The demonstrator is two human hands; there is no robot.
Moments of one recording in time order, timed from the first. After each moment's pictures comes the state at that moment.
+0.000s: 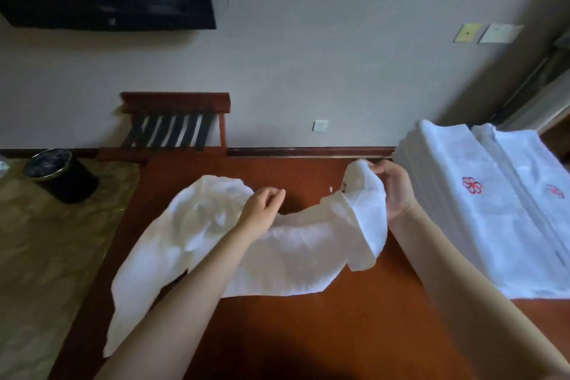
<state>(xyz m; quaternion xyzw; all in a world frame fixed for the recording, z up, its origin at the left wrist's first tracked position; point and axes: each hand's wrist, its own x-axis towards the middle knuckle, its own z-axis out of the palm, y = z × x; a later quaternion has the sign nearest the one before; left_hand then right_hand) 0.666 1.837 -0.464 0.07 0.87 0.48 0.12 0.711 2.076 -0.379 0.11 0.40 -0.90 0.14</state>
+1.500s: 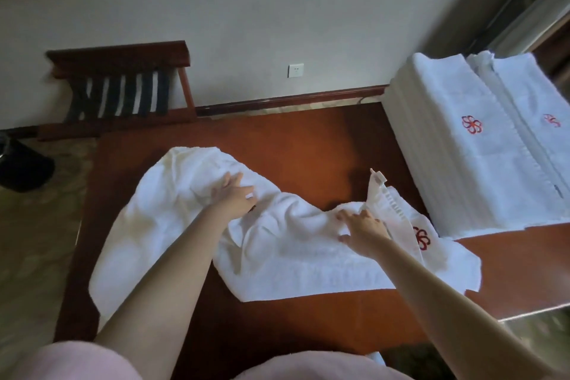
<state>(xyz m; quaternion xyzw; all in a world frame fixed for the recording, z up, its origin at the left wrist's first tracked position) 0.613 1.808 -0.558 0.16 0.93 0.05 0.33 0.779 2.069 -0.554 0.13 0.95 -0.09 0.26</state>
